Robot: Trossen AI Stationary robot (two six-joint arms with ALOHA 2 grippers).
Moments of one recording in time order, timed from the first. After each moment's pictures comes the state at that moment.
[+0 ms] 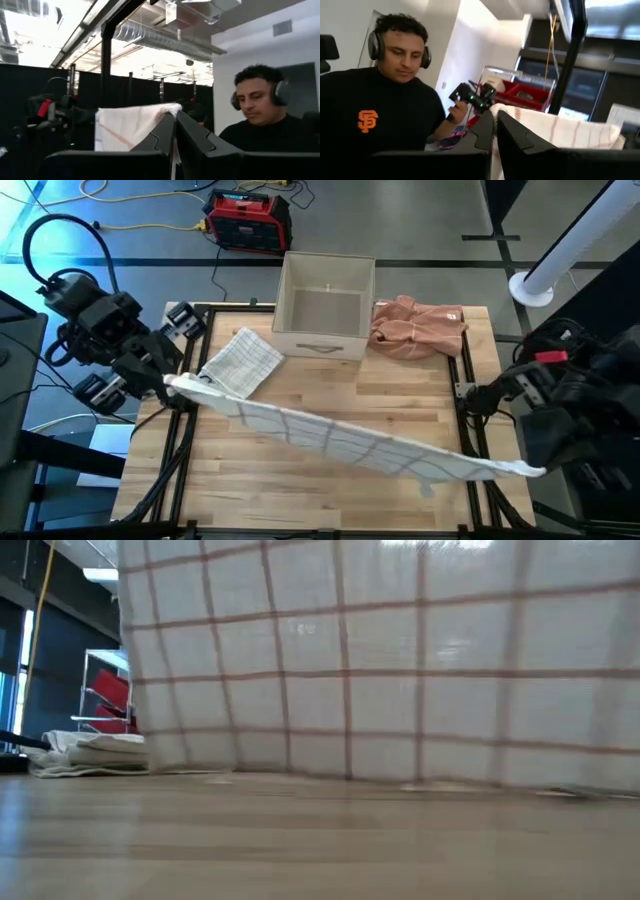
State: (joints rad) left arm -0.40 1.16 1.77 -0.11 0.26 -0.12; right arm 0.93 1.35 2.05 -0.37 0.16 -0.36
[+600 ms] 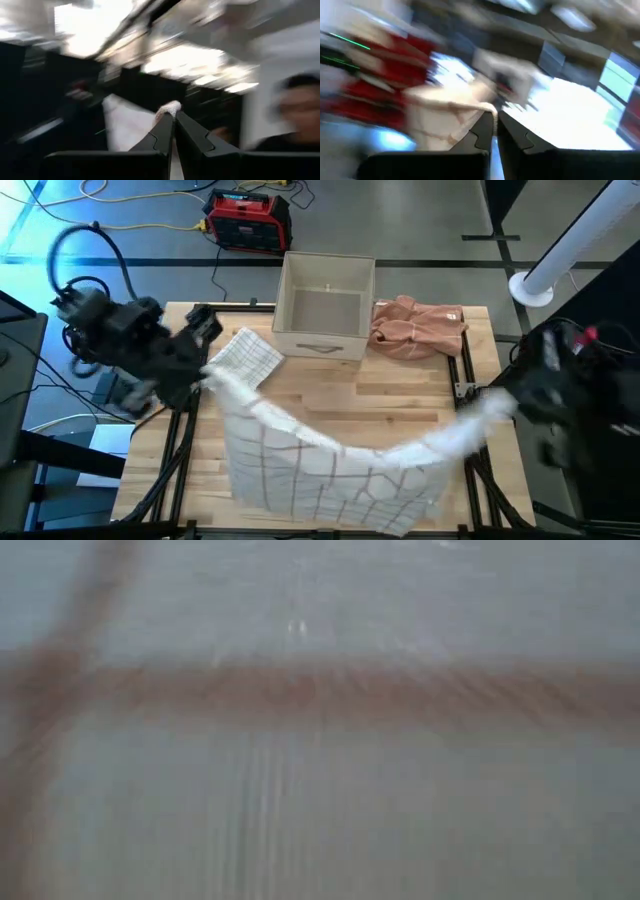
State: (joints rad) left arm -0.45 1.21 1.77 -0.15 -0.06 -0.11; right arm 1.10 1.35 2.05 -0.27 1.04 -0.62
